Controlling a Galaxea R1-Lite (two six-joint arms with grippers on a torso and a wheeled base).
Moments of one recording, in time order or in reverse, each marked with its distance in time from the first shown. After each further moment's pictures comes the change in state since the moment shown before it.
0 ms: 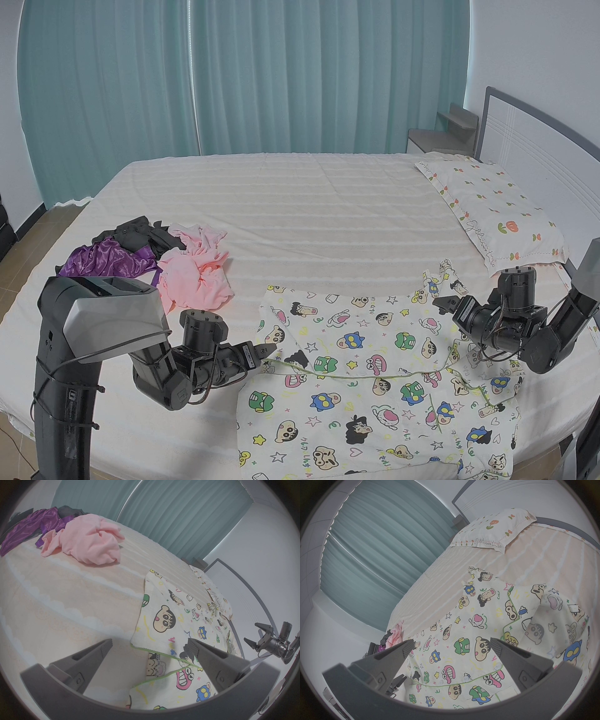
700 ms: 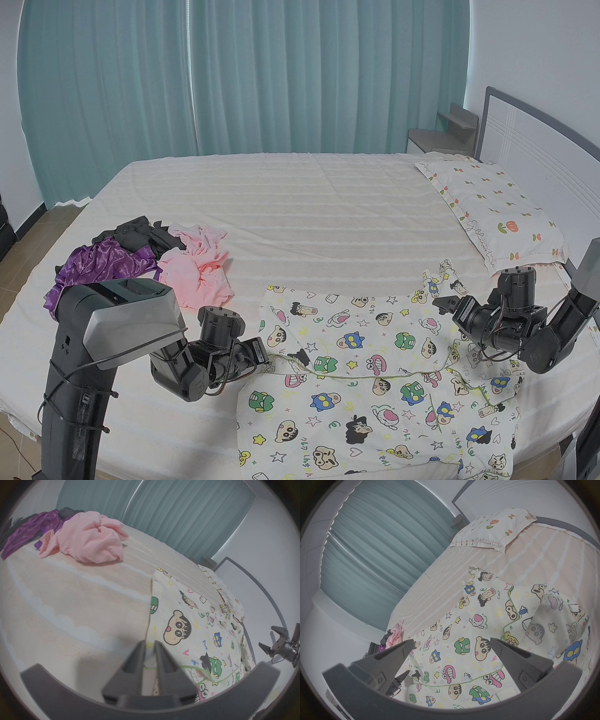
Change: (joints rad) left arm -0.018 0.063 -0.140 0.110 0.133 -0.002; right arm 0.000 0.002 -0.001 0.000 0.006 0.000
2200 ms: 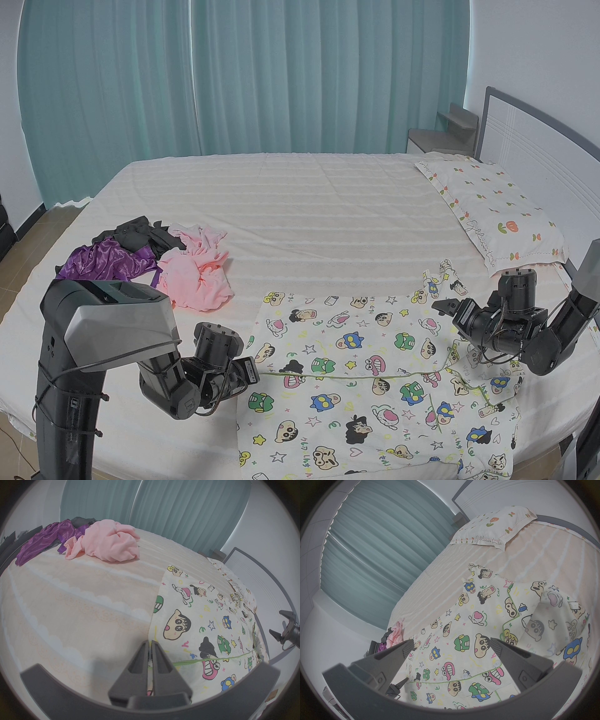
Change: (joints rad) left arm -0.047 -0.086 0.190 -0.008 0.133 0.026; right arm 0.000 -0.005 0.016 0.000 0.016 0.000
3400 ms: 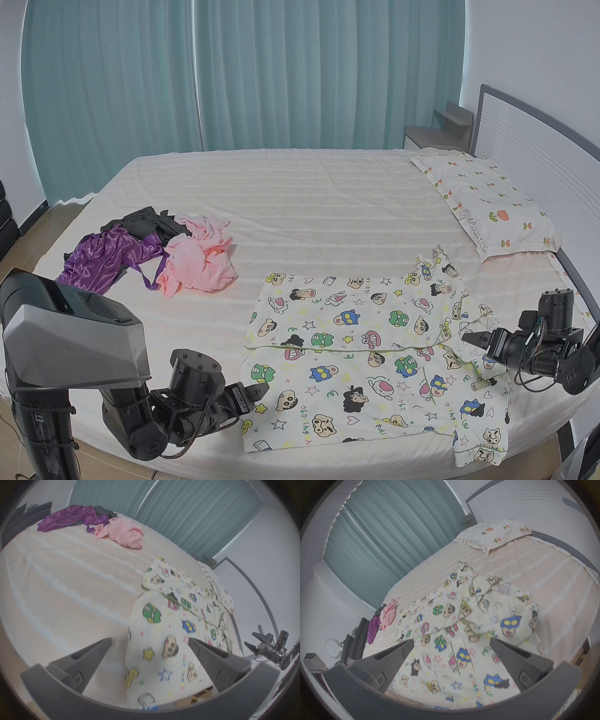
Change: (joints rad) left arm -0.124 -0.206 0.410 -0.219 -0.053 -0.234; right arm -0.138 -0.189 0.265 0.025 0.103 -0.296
